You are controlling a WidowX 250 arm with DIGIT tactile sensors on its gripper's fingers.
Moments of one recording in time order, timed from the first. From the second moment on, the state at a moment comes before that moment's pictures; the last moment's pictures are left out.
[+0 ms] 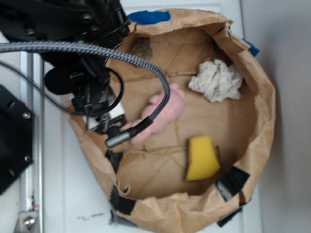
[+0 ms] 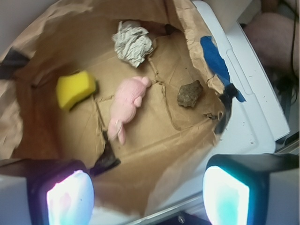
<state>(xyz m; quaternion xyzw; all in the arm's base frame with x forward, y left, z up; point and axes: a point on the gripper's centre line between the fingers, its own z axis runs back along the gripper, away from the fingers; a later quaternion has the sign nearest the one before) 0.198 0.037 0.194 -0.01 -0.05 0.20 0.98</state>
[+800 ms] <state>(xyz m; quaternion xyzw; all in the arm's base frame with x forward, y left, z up) 0.217 0.053 0.170 0.00 -0.04 0.24 0.97</state>
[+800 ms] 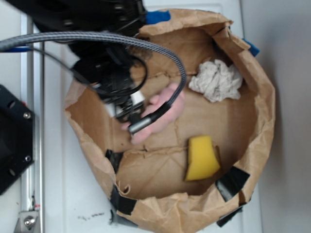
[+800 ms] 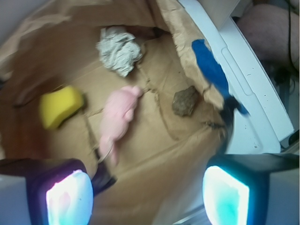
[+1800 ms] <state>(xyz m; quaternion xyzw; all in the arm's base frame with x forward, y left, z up) 0.267 0.046 0.137 -0.02 -0.02 0.34 0.94</state>
